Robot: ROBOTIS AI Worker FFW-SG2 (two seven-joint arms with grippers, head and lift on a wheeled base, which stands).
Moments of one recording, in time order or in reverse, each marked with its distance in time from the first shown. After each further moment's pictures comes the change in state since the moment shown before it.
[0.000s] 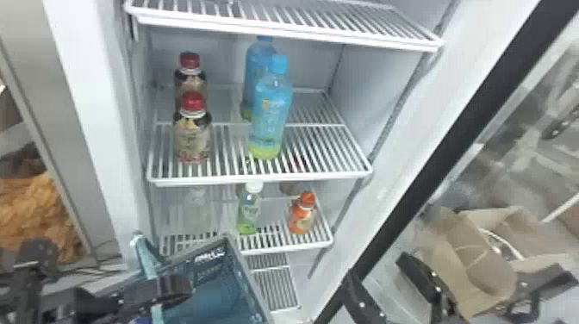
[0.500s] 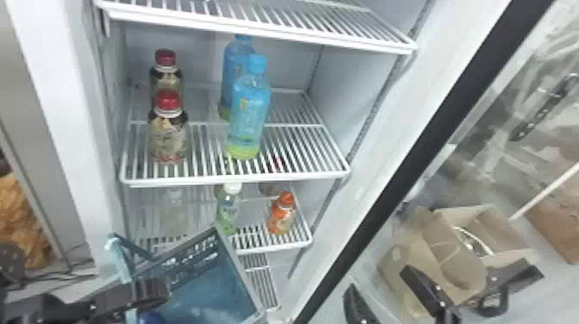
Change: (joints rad) left arm -0.004 -0.001 -0.002 0.000 -0.009 0.002 0.000; right arm 0.098 0.034 -0.048 0.000 0.025 -0.115 0.002
